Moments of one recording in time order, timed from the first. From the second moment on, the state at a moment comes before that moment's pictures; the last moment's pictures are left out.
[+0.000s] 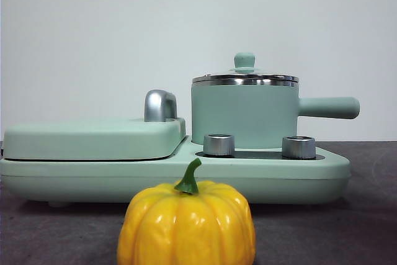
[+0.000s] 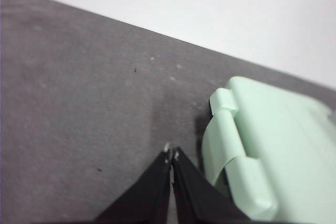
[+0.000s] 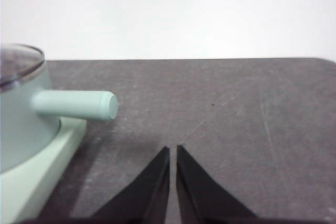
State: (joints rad) left arm 0.01 0.00 0.03 -0.15 0.06 -0.34; right arm 0.04 0.00 0.02 -0.05 -0.01 0.09
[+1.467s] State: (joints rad) left arm 0.01 0.50 0.68 -0.33 0.22 -0.22; right arm 0.04 0.45 0.65 -0.38 -0.15 0.10
